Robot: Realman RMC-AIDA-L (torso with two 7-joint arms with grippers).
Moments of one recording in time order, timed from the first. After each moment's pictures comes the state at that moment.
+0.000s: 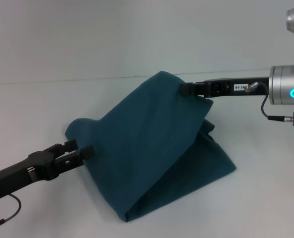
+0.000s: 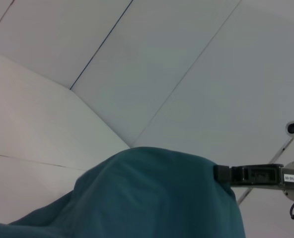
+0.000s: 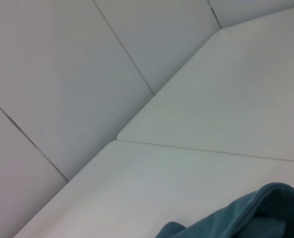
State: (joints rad) left arm -0.42 -2.11 0.58 0.54 1.83 1.56 -1.59; right arm 0.73 2.03 -0.75 -0.70 -2.00 -1.34 2.03
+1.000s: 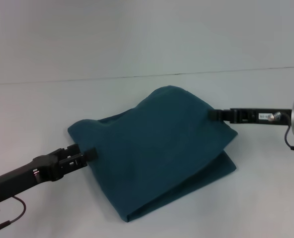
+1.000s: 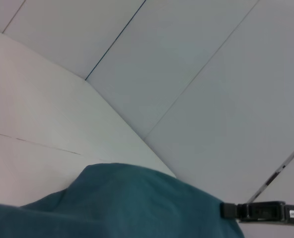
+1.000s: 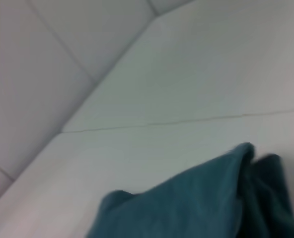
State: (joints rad) left arm -0.43 -2.11 0.59 0.50 1.84 1.51 -1.60; right arm 0.61 2.01 -0.76 -0.64 -2.00 -1.26 2.01
